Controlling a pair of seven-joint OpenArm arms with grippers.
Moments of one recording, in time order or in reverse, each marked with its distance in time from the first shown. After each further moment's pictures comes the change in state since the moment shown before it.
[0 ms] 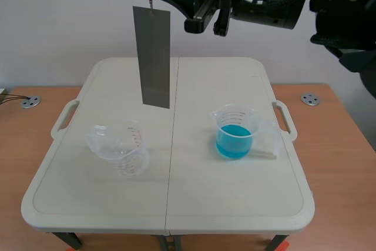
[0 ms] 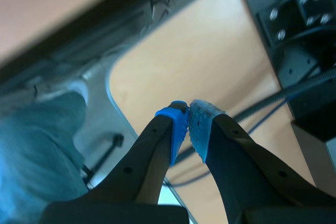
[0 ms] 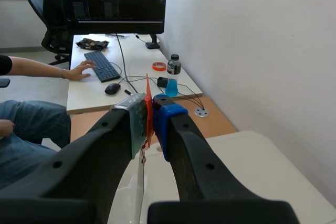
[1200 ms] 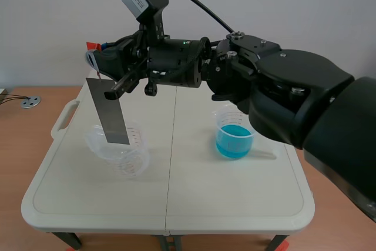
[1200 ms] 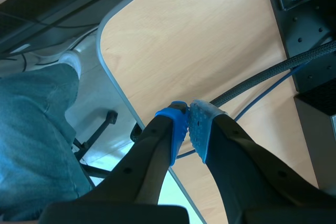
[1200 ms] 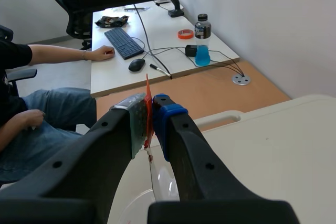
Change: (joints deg) left arm 0.5 1.3 1.0 -7.6 0.1 -0.2 -0.2; right arm 7.3 -19.4 -14.3 -31.0 -13.0 0.2 10.6
